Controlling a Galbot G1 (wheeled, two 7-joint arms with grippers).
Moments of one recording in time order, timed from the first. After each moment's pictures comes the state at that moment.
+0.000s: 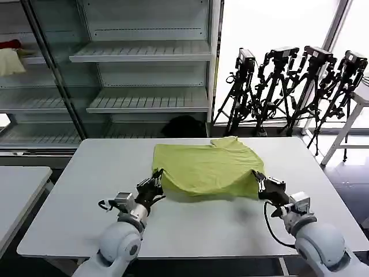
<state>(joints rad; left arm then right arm) 1.00 -1.23 -0.14 -1.90 -0.59 0.38 -0.34 -1.14 0.83 0.39 2.00 0.53 -0.40 0.07</state>
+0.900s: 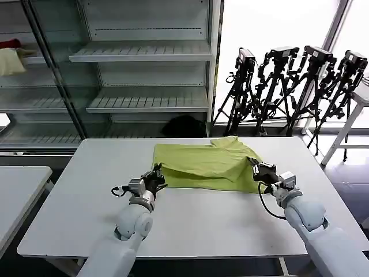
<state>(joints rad) 0.88 -1.30 -0.13 -1.68 -0.53 0.37 -0.37 -0.87 0.88 0.23 1.68 0.46 -0.28 -0.07</state>
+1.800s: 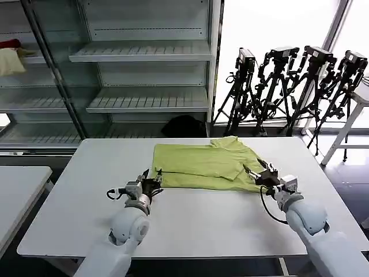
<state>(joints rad) 0.97 -1.23 -0.15 -1.83 -0.57 0.51 -0.43 -1.01 0.86 0.30 1.79 0.58 -0.36 0.04</state>
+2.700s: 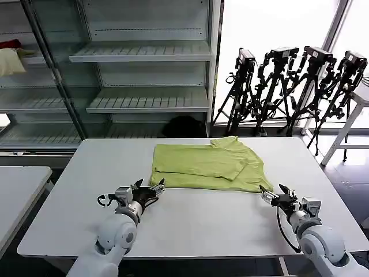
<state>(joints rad) 1.00 -1.21 -0.21 -1.83 -0.66 0.55 -0.36 -1.22 0.87 0.45 1.89 0.82 -0.40 0.22</state>
